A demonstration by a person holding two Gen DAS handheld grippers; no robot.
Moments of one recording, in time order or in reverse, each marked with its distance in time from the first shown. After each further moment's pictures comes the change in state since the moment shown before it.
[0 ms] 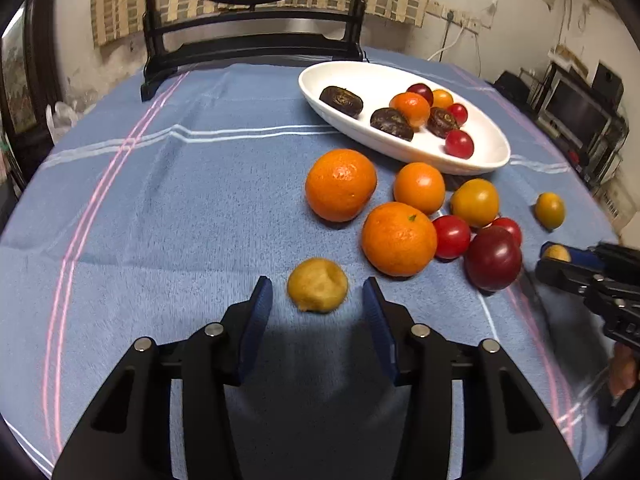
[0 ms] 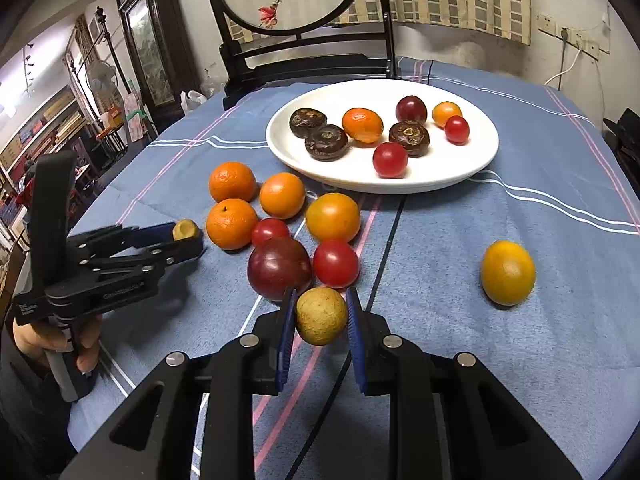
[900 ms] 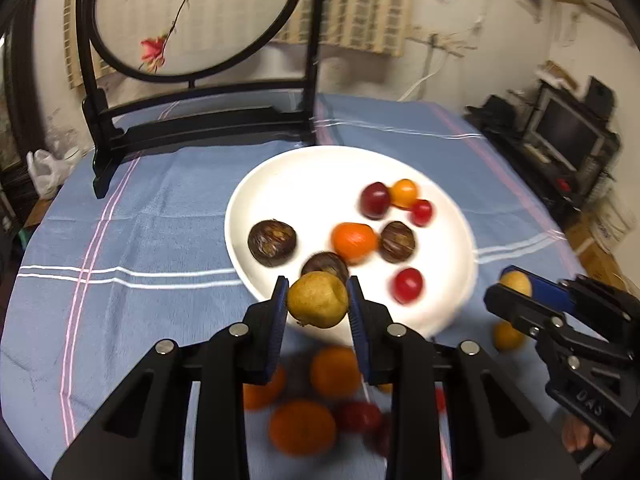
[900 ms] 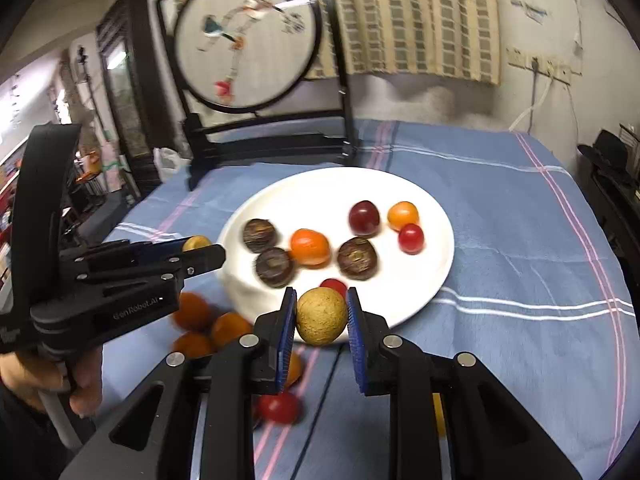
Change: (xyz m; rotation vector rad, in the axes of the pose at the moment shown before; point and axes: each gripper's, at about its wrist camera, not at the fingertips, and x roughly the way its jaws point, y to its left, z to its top) left arm 0.016 -0.051 0.132 0.001 -0.058 -0.035; right arm -0.006 -0.039 0.086 0.066 -0.161 -0.088
